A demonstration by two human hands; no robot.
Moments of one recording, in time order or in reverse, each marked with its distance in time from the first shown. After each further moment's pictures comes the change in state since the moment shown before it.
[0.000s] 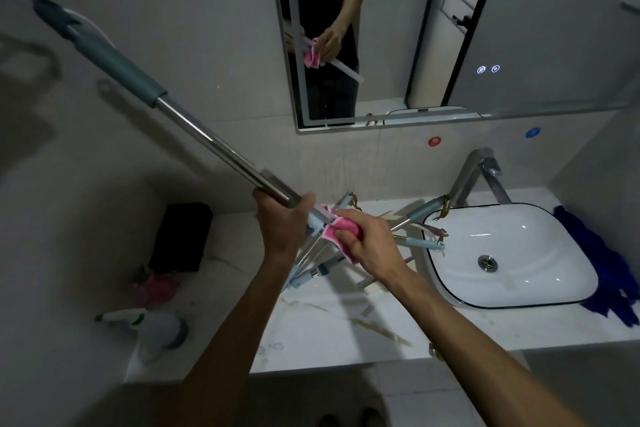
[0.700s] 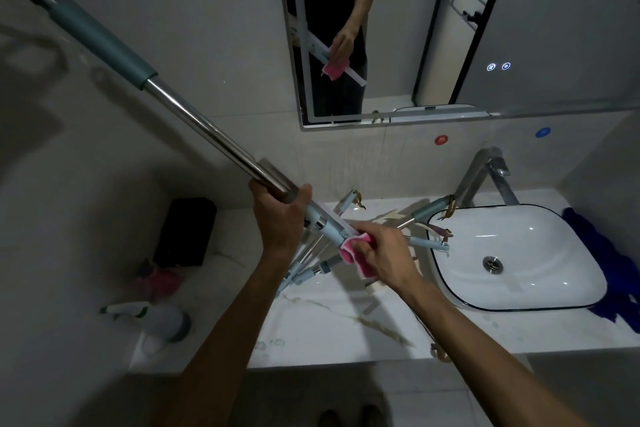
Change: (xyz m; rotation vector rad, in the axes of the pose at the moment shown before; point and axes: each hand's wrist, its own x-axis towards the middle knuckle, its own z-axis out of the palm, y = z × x) left_hand 0.005 0.000 -0.001 -0.042 0.064 0.092; right_hand -0.013 0.029 -0.005 -0.075 -0.087 0.098
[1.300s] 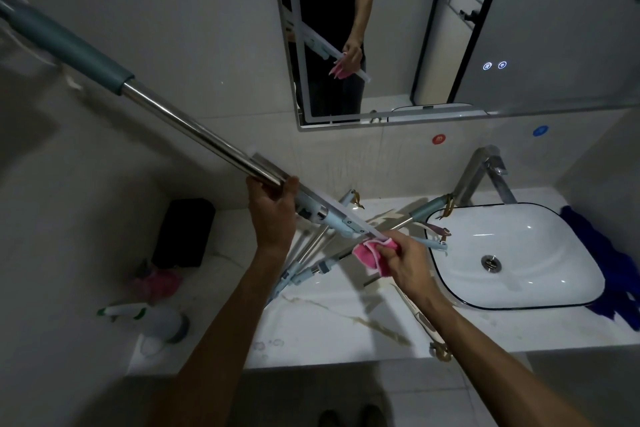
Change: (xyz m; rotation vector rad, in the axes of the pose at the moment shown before) left_hand 0.007 -0.008 -0.001 -0.138 -0.040 0.016; right_hand -0.025 0.037 -0.007 0.222 0.155 0.223
